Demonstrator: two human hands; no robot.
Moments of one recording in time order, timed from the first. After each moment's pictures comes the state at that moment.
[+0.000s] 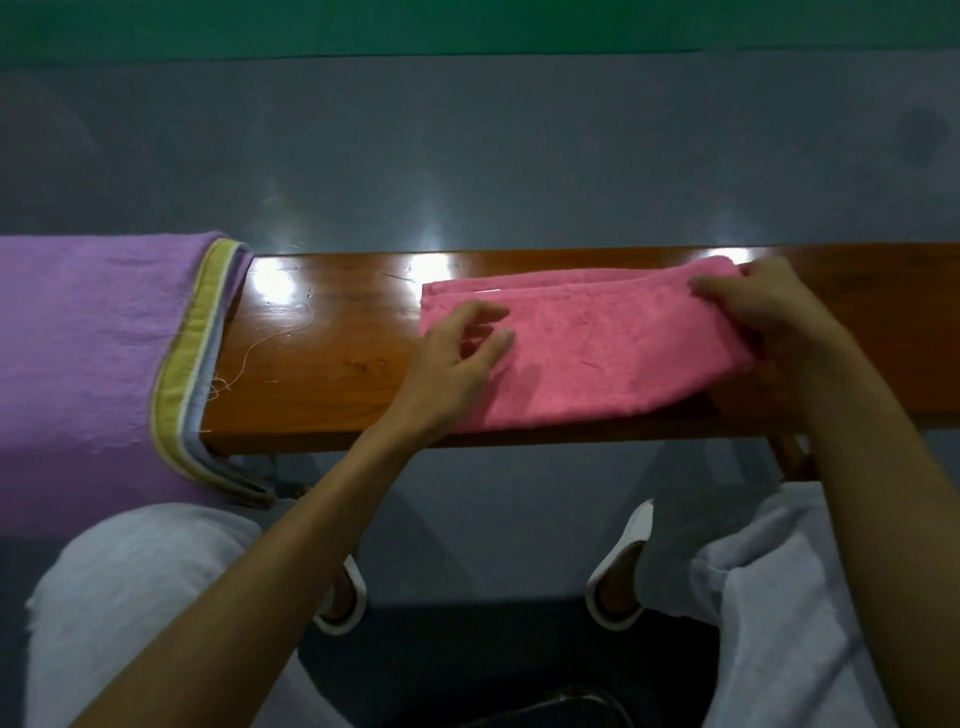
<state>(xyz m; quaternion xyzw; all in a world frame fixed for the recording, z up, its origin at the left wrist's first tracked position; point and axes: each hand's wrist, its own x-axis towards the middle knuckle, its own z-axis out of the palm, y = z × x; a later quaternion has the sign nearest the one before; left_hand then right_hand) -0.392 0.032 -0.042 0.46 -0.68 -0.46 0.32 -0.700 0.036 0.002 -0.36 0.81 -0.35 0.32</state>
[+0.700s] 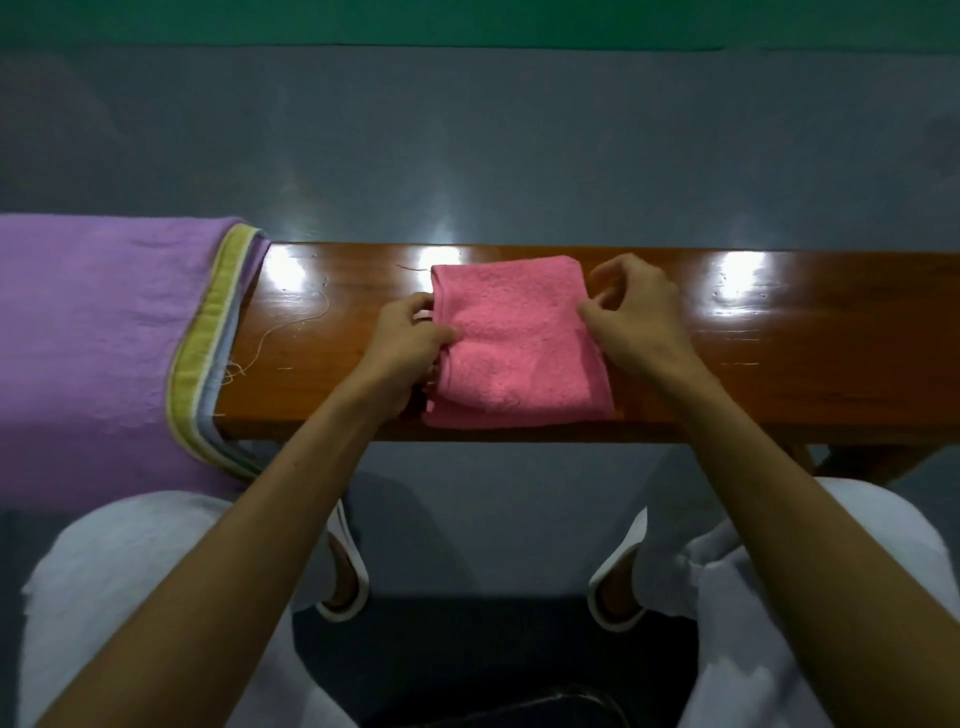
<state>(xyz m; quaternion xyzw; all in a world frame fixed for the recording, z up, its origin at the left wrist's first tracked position) -0.361 0.008 -0.029 0.58 -0.45 -0.58 0.34 -0.591 0.029 -0.019 -0.55 0.74 -0.31 0.21</state>
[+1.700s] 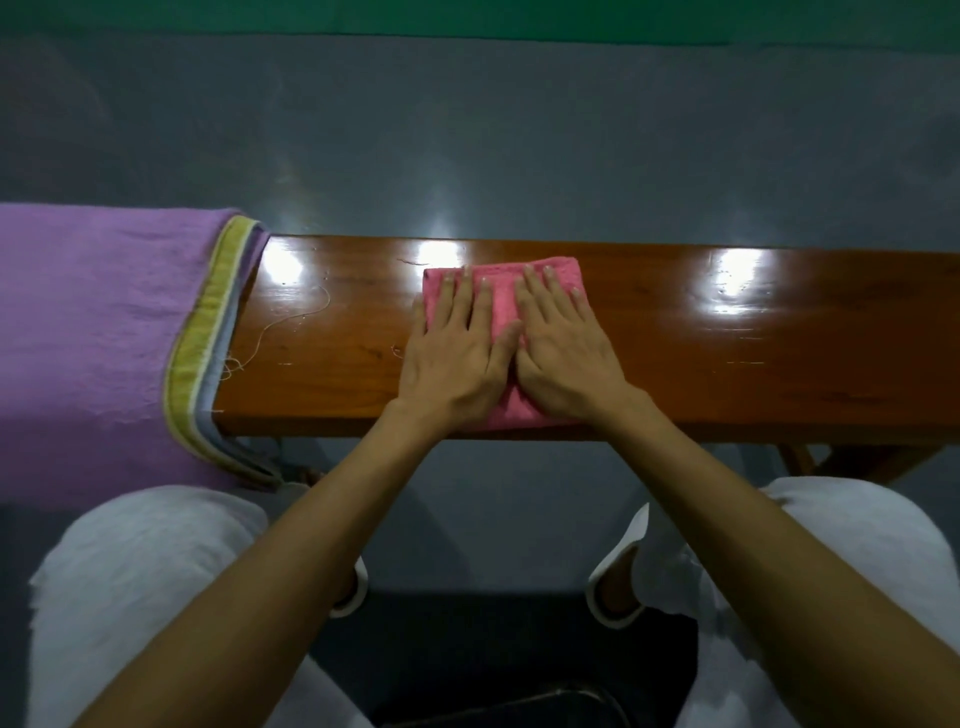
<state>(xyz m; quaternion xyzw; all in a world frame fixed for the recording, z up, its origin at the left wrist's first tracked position) -0.389 0.009 -0.079 0.56 -0.82 -0.11 0.07 -0.545 0.024 -0.070 -0.77 0.64 -0.04 0.07</state>
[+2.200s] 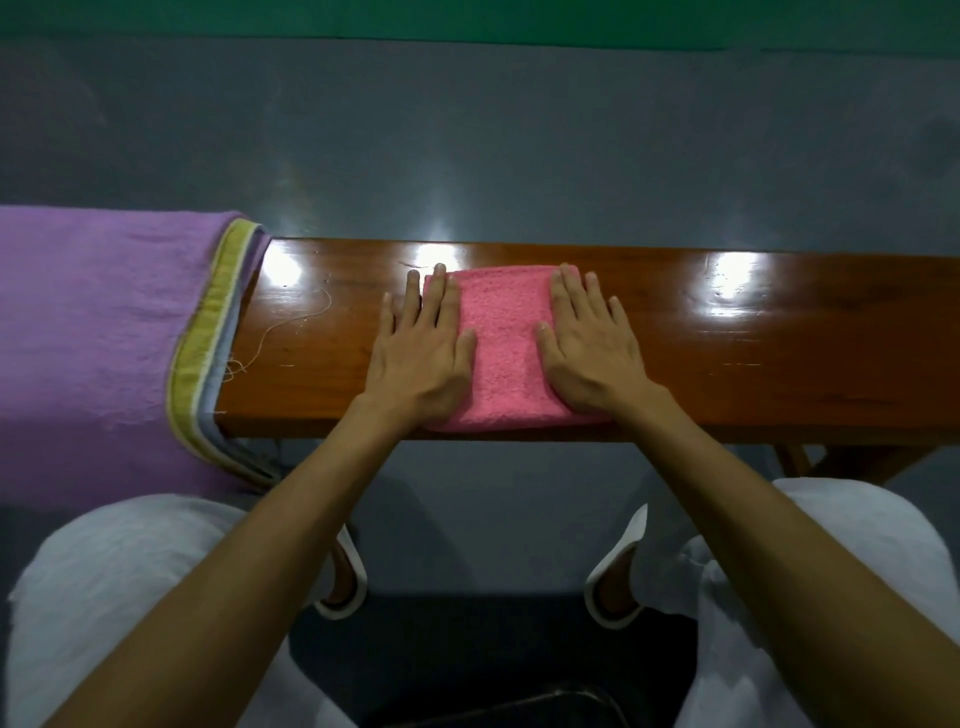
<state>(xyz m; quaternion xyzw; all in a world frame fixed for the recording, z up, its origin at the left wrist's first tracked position) -0.357 -0.001 -0.082 0.57 -0.82 -0.09 0.05 -0.568 0.025 -0.069 -0.71 0.70 -0.04 0.11</state>
